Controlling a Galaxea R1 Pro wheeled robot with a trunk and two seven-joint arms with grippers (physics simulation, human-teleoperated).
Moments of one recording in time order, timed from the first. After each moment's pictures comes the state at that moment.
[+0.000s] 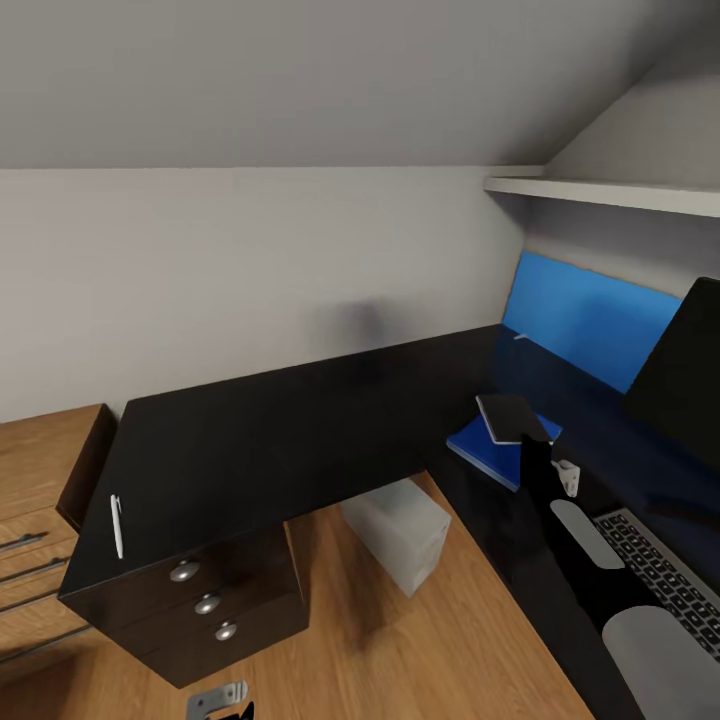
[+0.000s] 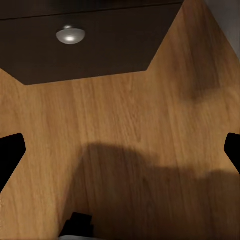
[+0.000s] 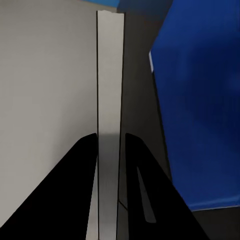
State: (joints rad) left arm -0.01 0.12 -0.35 -1.00 0.55 0.09 0.32; right arm -0.66 -0.21 0.14 -0.86 -1.70 -0.18 0.07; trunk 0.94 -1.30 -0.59
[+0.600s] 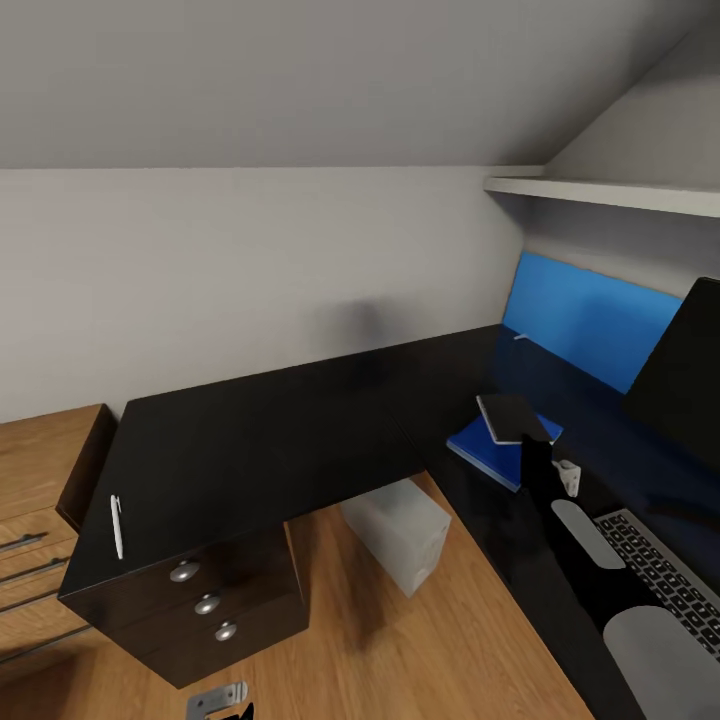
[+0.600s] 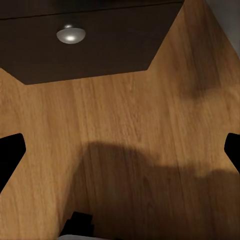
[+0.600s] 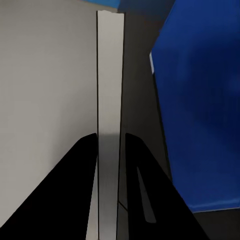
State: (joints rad) left arm -0.01 0.12 -0.35 -1.00 0.55 0.09 0.32; right arm -0.66 -0.22 0.14 -0.86 -1.70 -0.18 0.07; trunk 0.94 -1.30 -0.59
